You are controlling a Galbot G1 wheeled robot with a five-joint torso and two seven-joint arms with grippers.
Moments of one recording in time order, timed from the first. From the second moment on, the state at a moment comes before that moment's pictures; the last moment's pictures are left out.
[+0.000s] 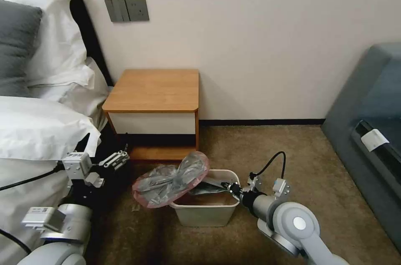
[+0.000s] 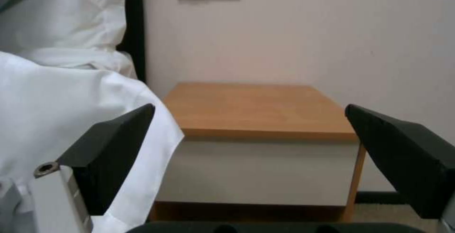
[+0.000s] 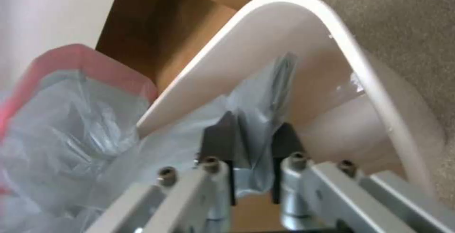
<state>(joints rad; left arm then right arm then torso) 1.77 -1.31 -0.76 -2.44 -0.38 0.08 -0.03 -1.35 1.19 0.23 2.09 1.55 -0.46 0.70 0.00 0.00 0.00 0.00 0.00</state>
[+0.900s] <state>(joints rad) 1.77 -1.34 -0.75 -2.42 -0.35 0.07 -0.02 -1.39 1.13 0.30 2.41 1.69 -0.40 0.96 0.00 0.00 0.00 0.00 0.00</state>
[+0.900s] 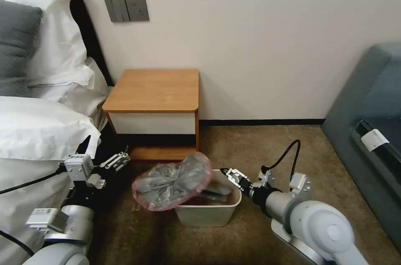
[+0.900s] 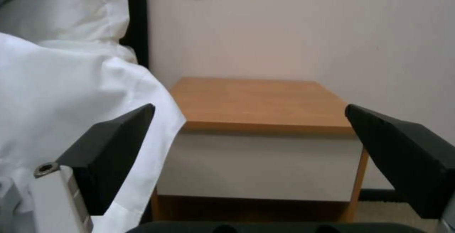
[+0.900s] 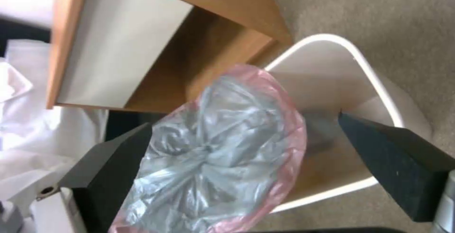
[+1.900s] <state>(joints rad) 1.50 -1.08 -0.37 -2.32 -0.47 0.31 -0.10 -1.41 1.17 0.30 2.46 1.52 -0.42 0.89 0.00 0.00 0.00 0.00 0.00</state>
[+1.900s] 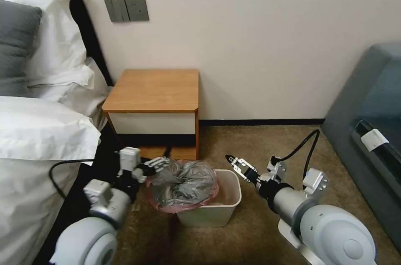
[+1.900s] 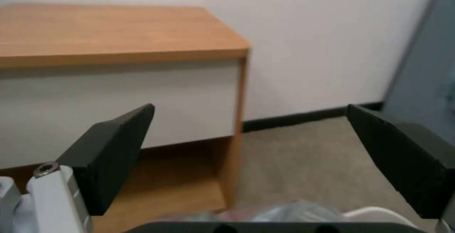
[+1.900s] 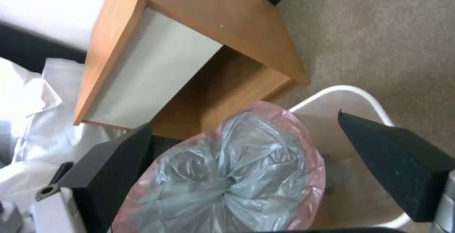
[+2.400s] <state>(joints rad) 1.56 -1.06 -0.31 -2.30 -0.44 0.46 -0.21 -1.41 1.22 0.29 2.41 1.49 -0.42 0.88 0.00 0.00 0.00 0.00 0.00</state>
